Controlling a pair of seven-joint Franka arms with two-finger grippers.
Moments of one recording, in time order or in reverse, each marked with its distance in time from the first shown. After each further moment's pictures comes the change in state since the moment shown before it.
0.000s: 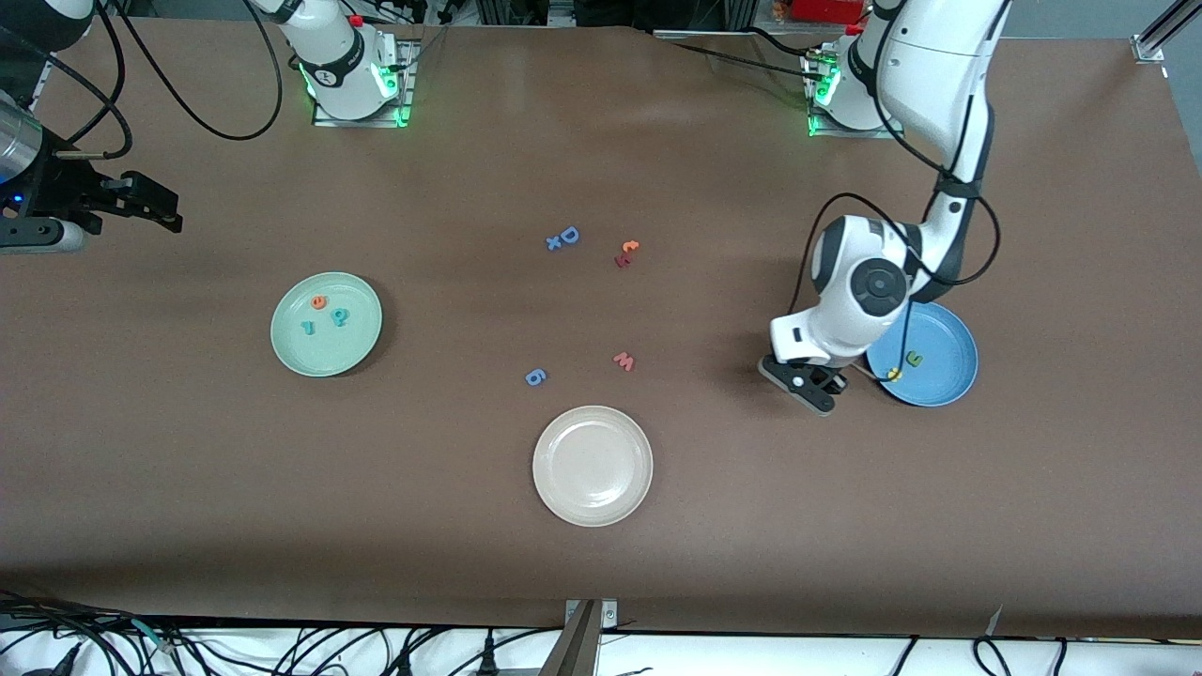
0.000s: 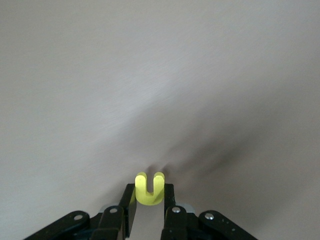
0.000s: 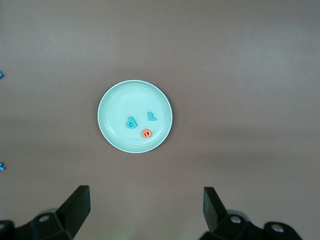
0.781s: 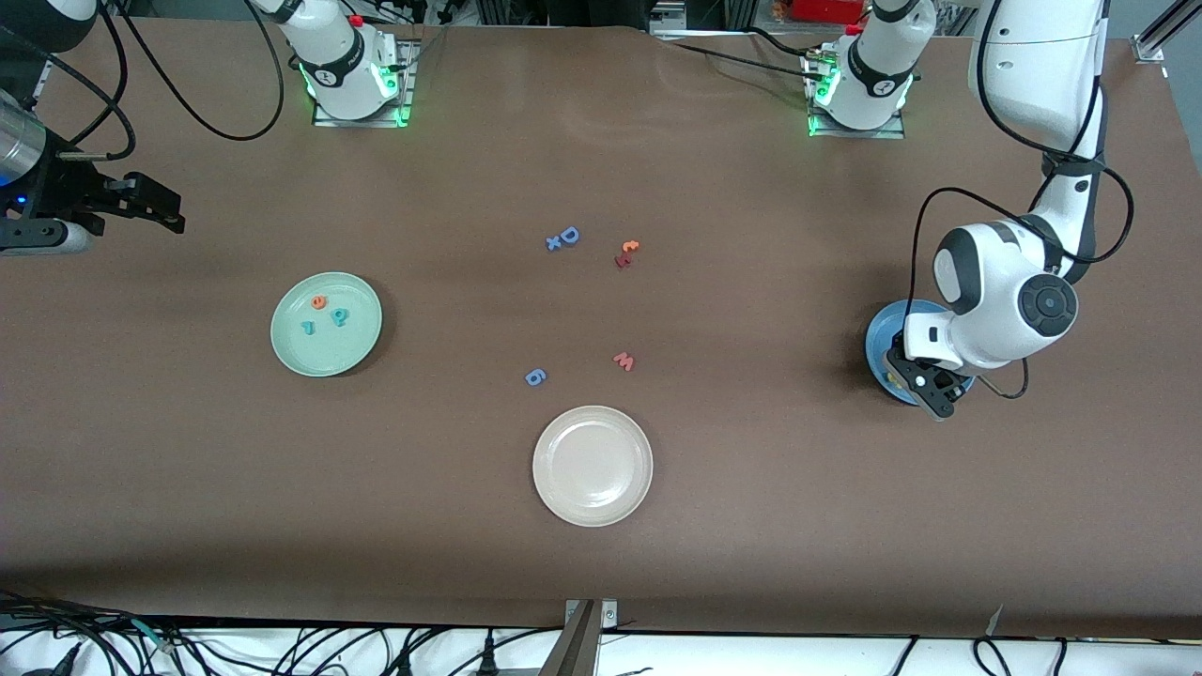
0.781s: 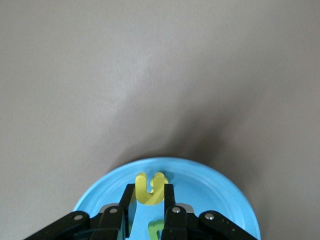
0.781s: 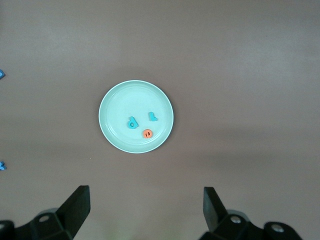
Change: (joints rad) left arm 0.091 -0.045 0.173 -0.019 -0.103 -0.160 0.503; right arm 0.000 0.001 0.004 0.001 0.001 0.000 0.000
